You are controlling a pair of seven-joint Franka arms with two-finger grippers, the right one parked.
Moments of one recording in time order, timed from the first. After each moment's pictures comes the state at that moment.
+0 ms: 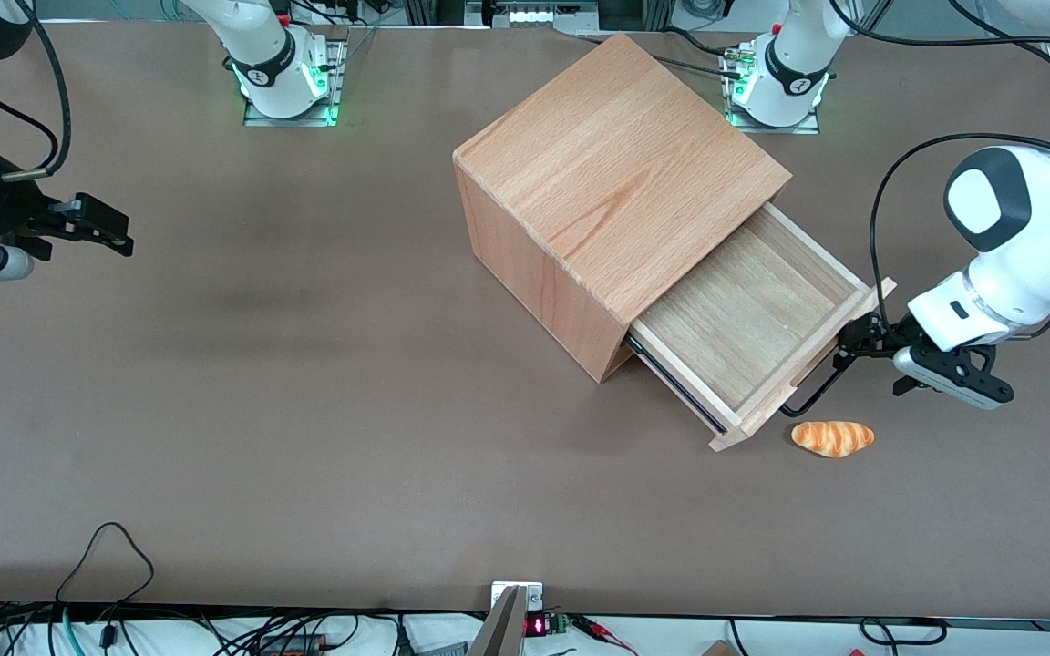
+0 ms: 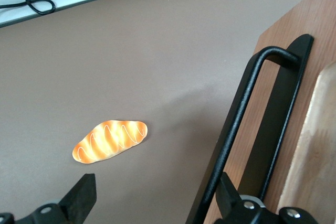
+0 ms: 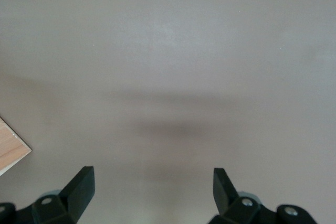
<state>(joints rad) 0.13 0.25 -0.13 -1.86 -0.24 2.31 0.50</state>
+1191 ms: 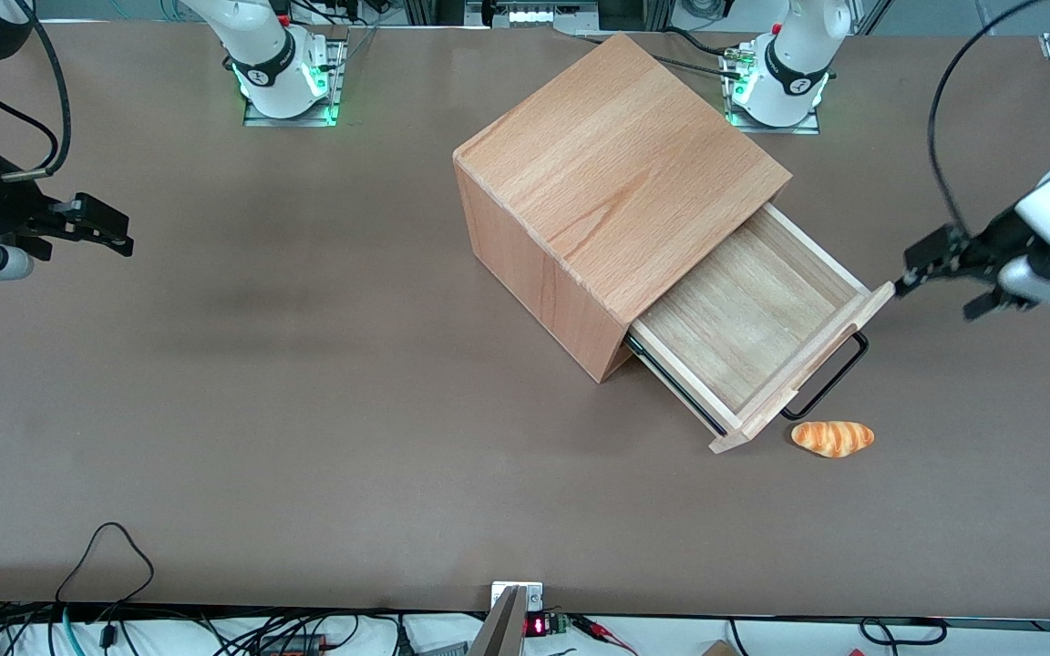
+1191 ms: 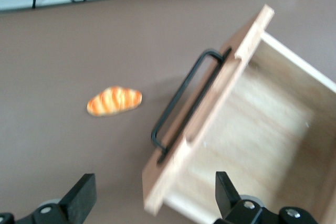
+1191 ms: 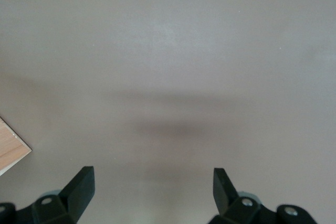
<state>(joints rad) 0.15 -0.04 -0.10 -1.79 -0.23 1.89 0.31</state>
